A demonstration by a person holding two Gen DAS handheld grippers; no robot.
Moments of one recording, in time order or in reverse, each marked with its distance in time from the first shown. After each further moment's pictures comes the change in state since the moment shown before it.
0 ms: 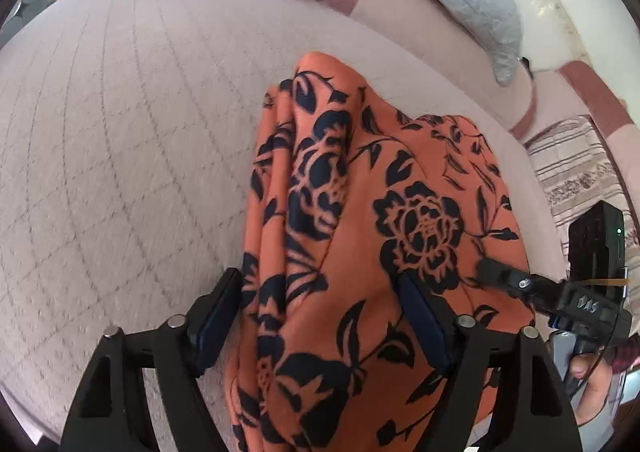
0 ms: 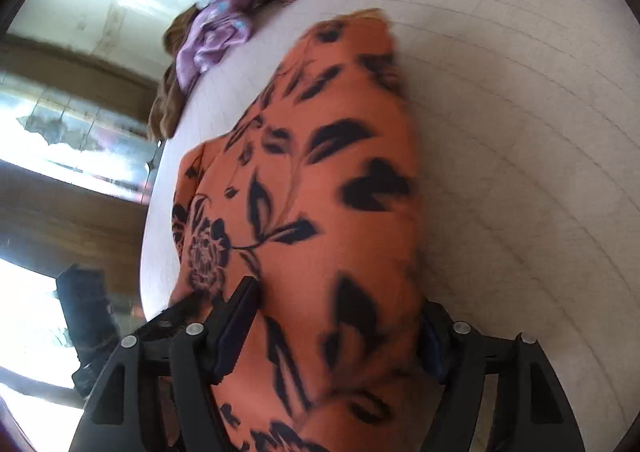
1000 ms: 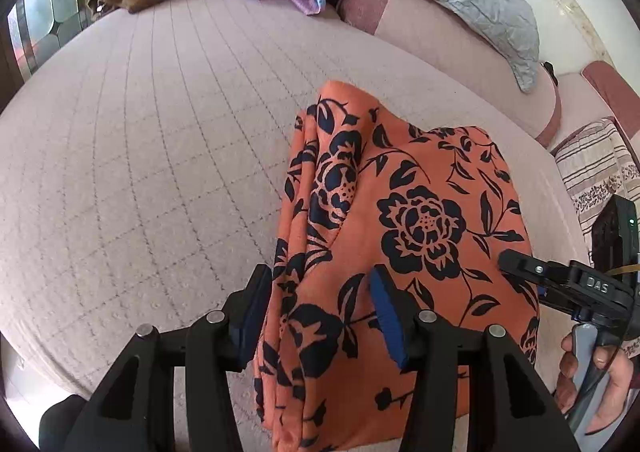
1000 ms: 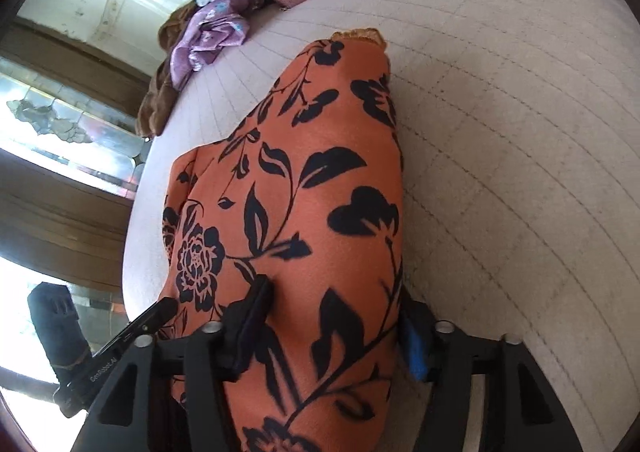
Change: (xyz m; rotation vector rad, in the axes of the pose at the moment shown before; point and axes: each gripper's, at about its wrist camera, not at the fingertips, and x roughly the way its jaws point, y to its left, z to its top) left arm -0.025 -0.016 -0.013 -0.012 -0.069 0.162; right arm -0.014 0.006 0.007 0.021 -0.002 -0.065
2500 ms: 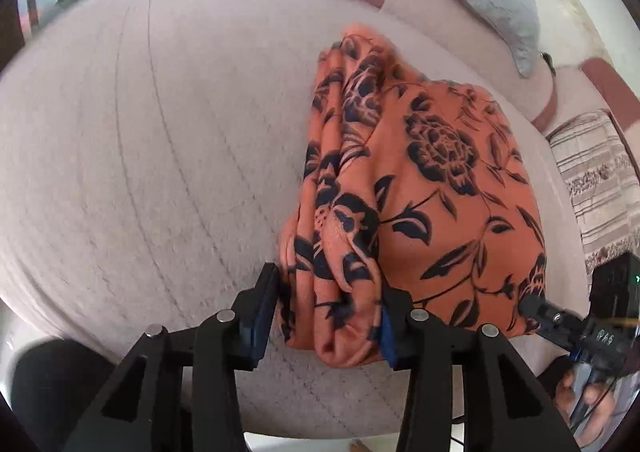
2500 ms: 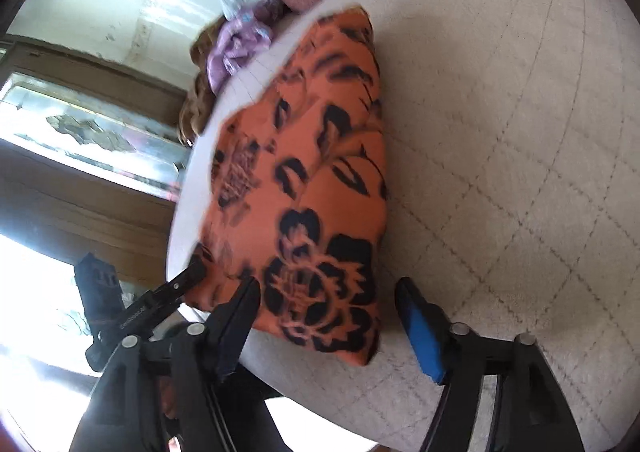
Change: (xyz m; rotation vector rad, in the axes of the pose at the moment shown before) left arm 0.006 0.015 -0.051 -0.059 0.063 -0.051; right arm -0.034 -0.037 -0.099 0.050 -0.029 0.168
